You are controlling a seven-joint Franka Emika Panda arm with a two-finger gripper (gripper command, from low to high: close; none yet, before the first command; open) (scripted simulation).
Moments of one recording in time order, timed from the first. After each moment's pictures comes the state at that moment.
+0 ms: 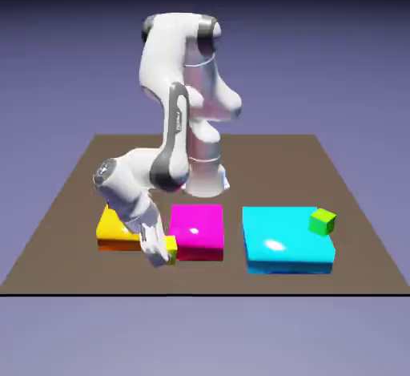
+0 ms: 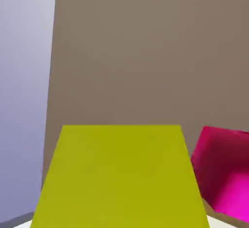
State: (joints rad) arm -0.31 0.37 -0.07 -2.15 0.44 2.16 1.48
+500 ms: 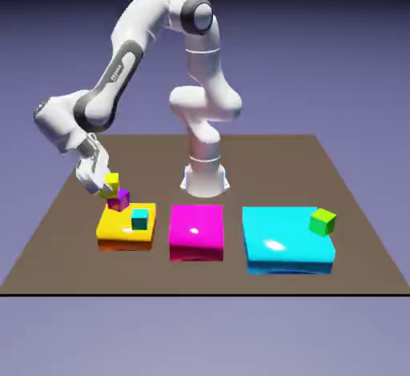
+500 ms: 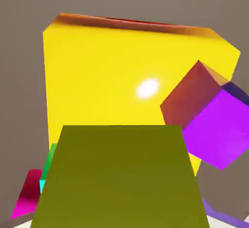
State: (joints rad) arm -0.39 0.02 -0.60 -2.36 0.32 1.82 1.15
